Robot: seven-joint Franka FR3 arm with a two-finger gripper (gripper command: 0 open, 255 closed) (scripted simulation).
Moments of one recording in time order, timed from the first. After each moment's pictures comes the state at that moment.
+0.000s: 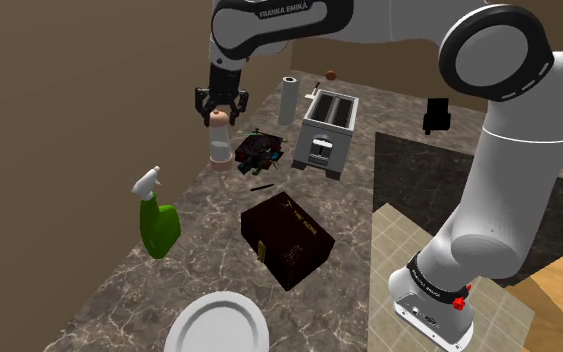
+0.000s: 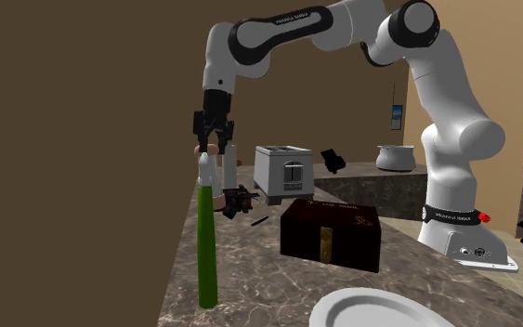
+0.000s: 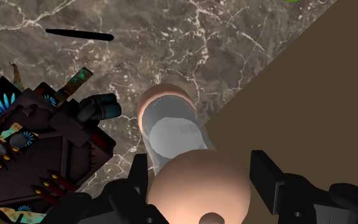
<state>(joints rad) 0.16 0.33 0.21 -1.59 0.07 2.01 0.47</state>
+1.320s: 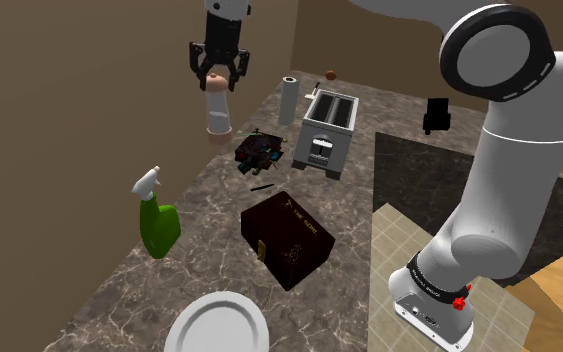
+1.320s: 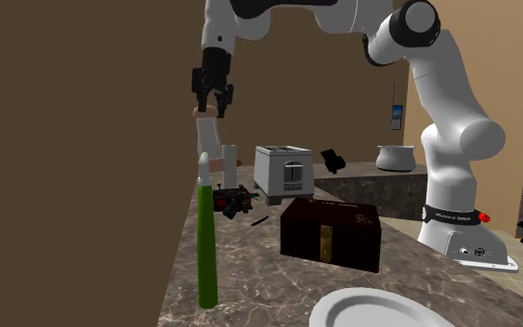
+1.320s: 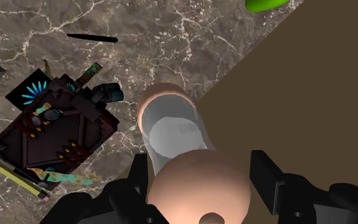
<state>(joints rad) 0.17 0.33 0.22 -1.33 0.06 1.75 0.50</state>
